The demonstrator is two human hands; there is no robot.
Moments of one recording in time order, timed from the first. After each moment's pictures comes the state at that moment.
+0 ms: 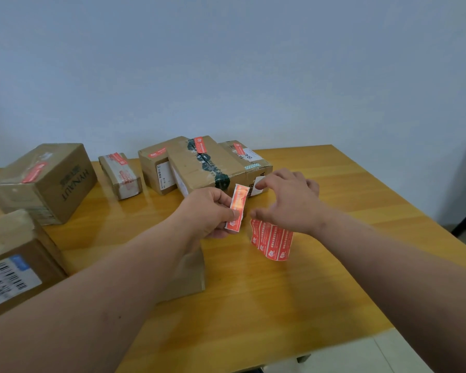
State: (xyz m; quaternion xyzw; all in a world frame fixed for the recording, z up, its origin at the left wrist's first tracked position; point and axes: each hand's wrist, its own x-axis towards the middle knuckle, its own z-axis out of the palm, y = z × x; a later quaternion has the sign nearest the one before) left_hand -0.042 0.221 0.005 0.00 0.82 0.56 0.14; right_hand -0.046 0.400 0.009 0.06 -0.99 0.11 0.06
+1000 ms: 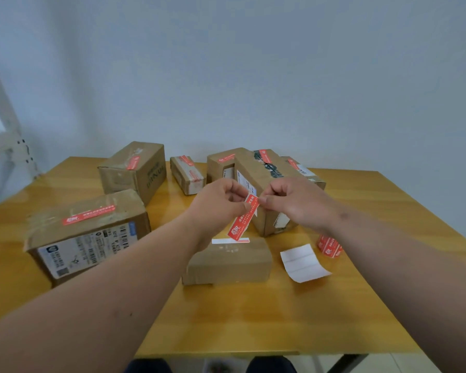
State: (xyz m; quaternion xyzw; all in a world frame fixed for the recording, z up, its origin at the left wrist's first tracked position) left_hand 0.011 0.115 0.026 0.02 0.81 0.59 0.01; right_hand -0.001 0.286 0.057 0.17 -0.92 0.35 -0.03
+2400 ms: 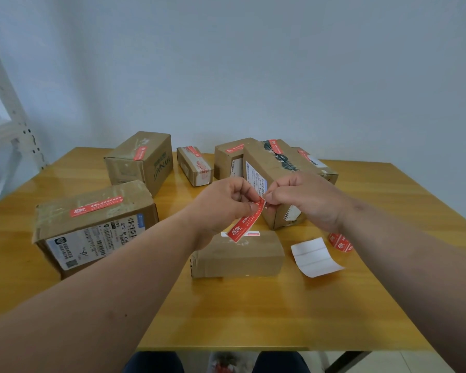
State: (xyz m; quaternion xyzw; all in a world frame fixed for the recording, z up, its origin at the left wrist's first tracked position) left_hand 0.014 0.100 0.019 0.07 0.81 0.58 0.05; right_hand 0.000 0.277 0.054 0.18 -0.87 0.45 -0.09
